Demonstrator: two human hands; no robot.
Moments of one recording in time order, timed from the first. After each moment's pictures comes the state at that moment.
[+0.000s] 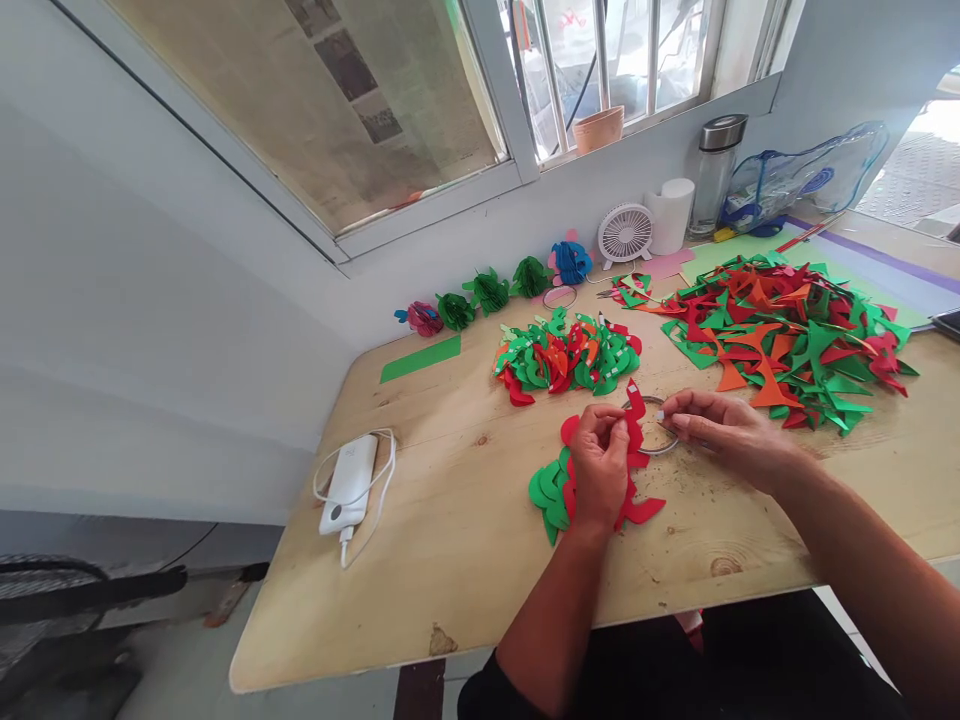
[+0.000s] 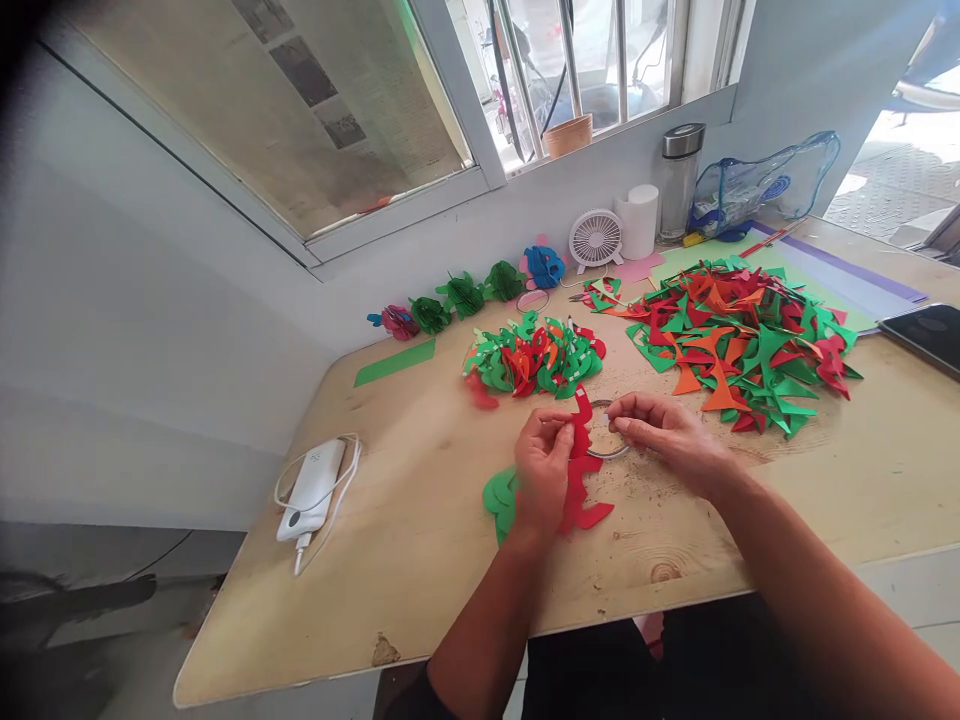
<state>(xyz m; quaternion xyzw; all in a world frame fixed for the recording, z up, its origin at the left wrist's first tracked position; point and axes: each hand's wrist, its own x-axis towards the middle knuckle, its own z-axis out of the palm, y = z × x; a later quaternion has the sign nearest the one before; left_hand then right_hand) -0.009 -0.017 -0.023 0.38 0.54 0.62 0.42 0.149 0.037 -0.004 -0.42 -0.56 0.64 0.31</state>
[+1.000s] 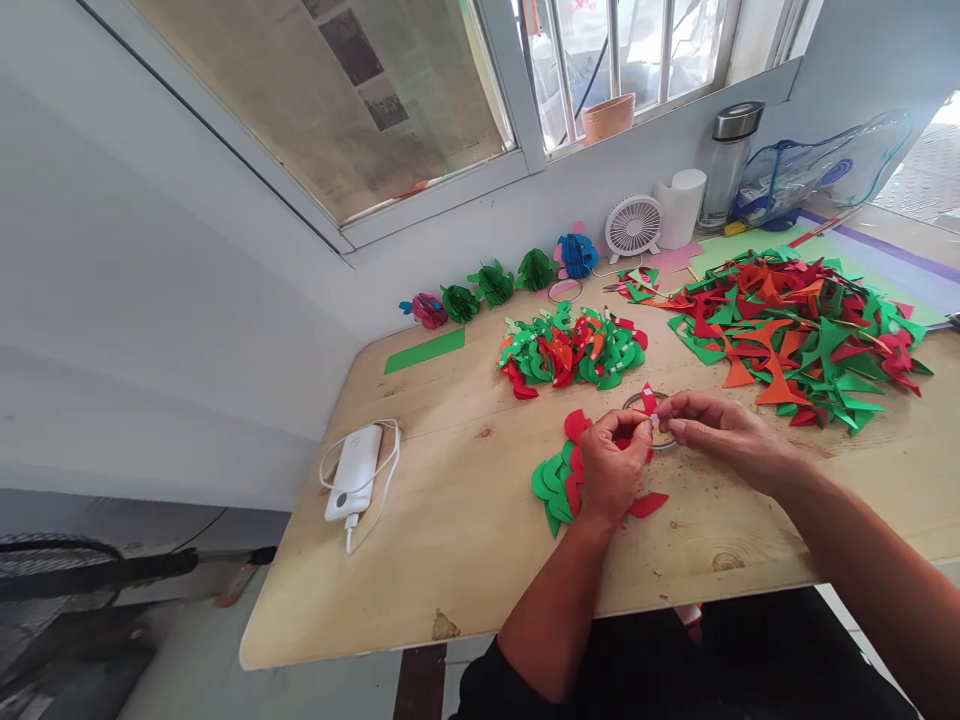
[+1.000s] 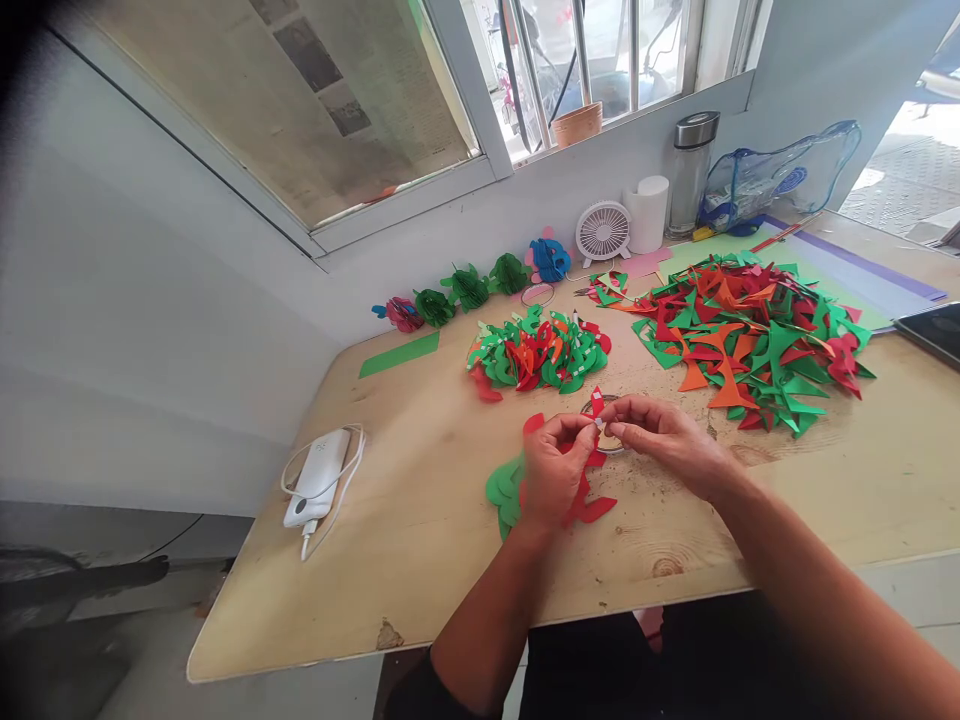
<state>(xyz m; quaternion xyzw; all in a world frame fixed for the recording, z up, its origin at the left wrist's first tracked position) -0.005 -0.021 -0.015 0.42 0.56 0.58 0.42 0.142 0.031 0.001 -0.39 -0.61 0.63 0.30</state>
